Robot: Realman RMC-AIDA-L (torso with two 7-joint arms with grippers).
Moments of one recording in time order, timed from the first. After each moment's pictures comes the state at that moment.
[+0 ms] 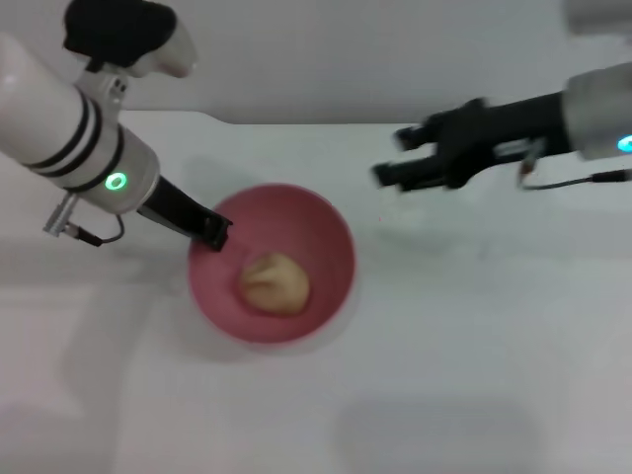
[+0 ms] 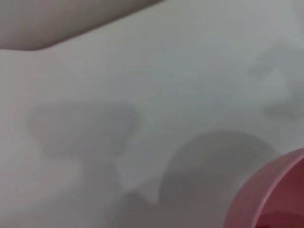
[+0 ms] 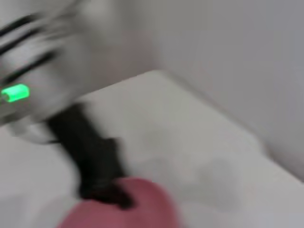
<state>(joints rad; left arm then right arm) -0.70 -2.06 1.38 1.16 2.59 1.39 -2.79 0.64 2.07 -1.13 -1.14 -2.09 -1.37 2.03</state>
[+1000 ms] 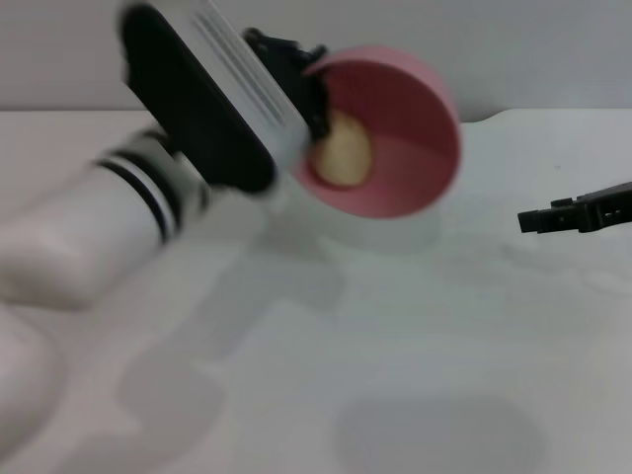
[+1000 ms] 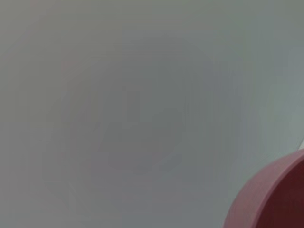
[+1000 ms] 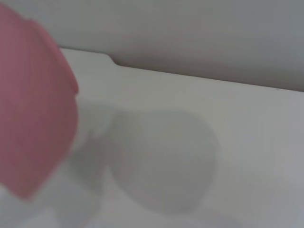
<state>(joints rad) -0.19 -2.07 2.02 1.55 2.81 0.20 -2.47 0.55 2.07 -0.80 -1.09 -2.40 -1.44 2.24</state>
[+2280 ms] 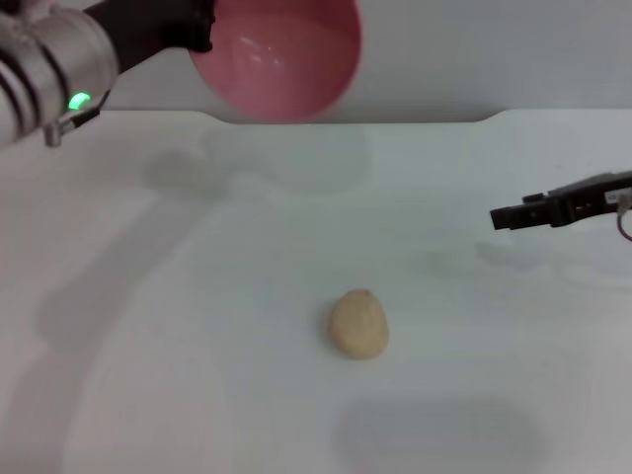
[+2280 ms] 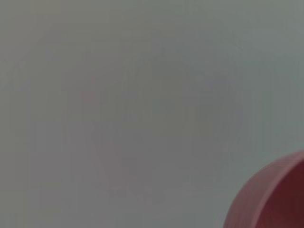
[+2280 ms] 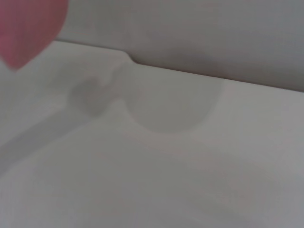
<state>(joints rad) -0.36 -2.06 1.51 1.30 1.78 0.49 -1.92 0.59 2.07 -0.86 -1.06 -2.39 -1.43 2.26</state>
